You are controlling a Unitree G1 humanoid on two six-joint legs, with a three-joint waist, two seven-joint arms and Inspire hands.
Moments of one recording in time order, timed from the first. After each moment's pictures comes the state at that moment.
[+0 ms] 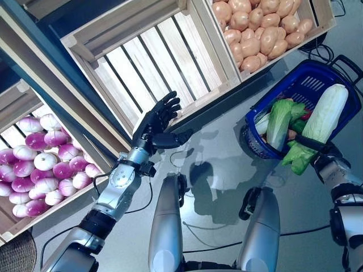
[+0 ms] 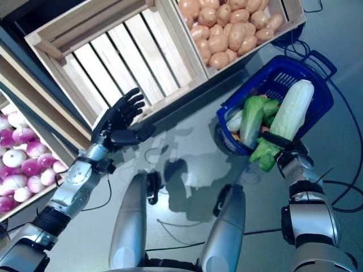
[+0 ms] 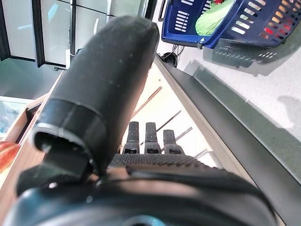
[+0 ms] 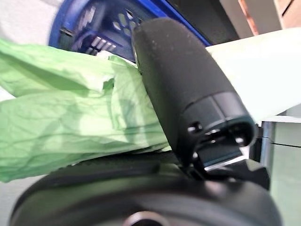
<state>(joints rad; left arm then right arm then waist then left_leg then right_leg) -0.37 0.59 -0.39 0.21 -0.68 -0.32 0.01 -0.76 -0.71 0.01 1.22 0.88 0.08 -0.06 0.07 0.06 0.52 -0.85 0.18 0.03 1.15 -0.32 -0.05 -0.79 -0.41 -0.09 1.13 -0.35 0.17</state>
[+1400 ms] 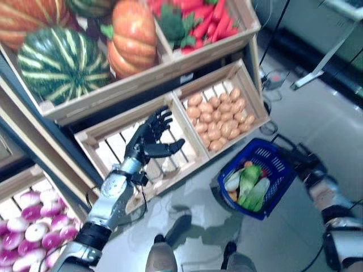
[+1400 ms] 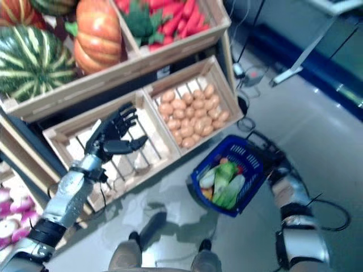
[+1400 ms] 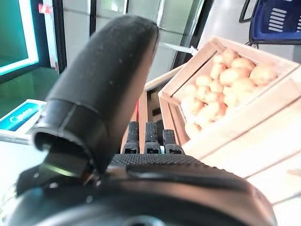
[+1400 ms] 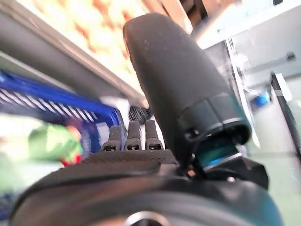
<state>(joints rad) -0.18 0.51 -0.26 0.22 -0.62 -0.25 -0.10 -0.37 -0.48 -0.02 0.90 0.92 0.03 0.10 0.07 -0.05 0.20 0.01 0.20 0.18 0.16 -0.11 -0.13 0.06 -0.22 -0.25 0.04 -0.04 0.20</state>
